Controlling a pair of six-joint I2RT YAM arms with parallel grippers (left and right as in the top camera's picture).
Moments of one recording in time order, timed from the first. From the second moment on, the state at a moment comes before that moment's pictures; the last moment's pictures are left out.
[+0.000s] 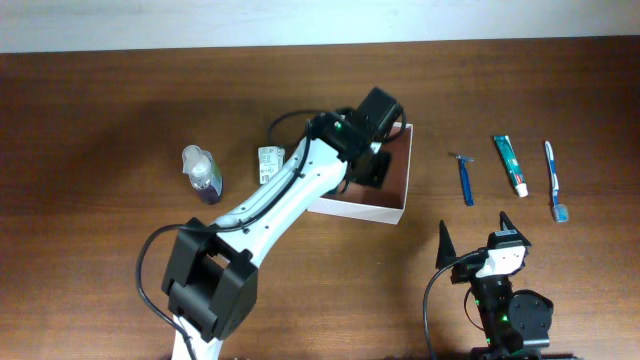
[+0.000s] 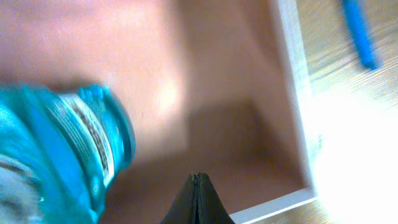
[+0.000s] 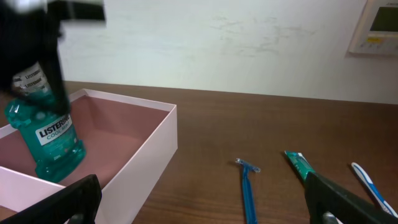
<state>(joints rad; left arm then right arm) -0.71 2.05 1.86 -0.98 0.02 -0.29 0.01 0.01 0.01 -0.07 -0.09 -0.04</state>
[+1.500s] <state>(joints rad) -0.31 1.87 1.97 -1.24 -0.15 -0.35 0.00 0.76 0.55 -0.16 -0.16 0.09</state>
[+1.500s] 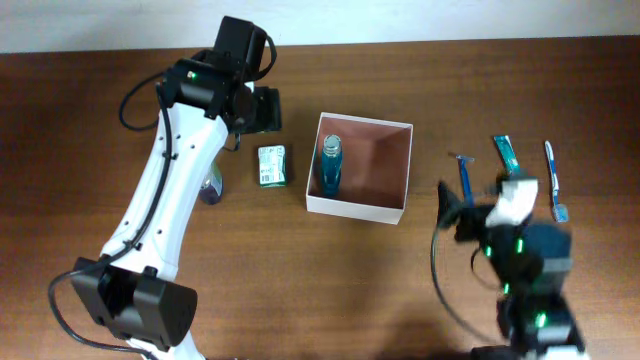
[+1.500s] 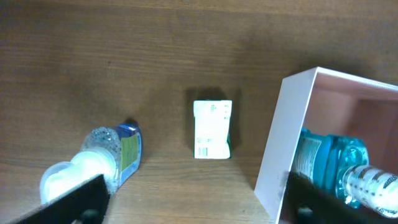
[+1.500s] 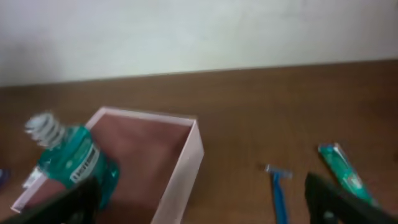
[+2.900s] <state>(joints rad) -0.31 1.92 1.97 -1.31 -0.15 -0.34 0.03 1.83 1.15 -0.19 -0.29 0.28</state>
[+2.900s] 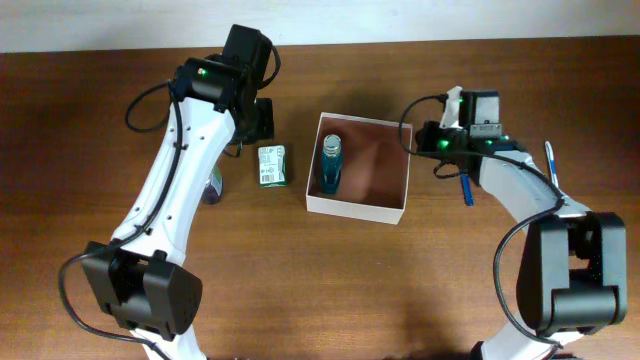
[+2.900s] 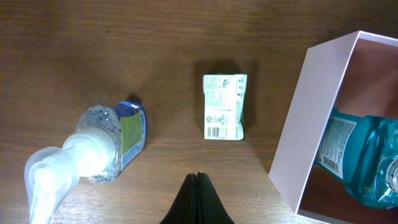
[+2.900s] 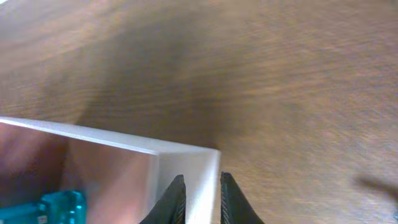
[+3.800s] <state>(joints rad) -0.31 1.92 1.97 -1.31 -0.15 -0.34 0.08 1.83 1.15 -0.15 -0.28 0.29</state>
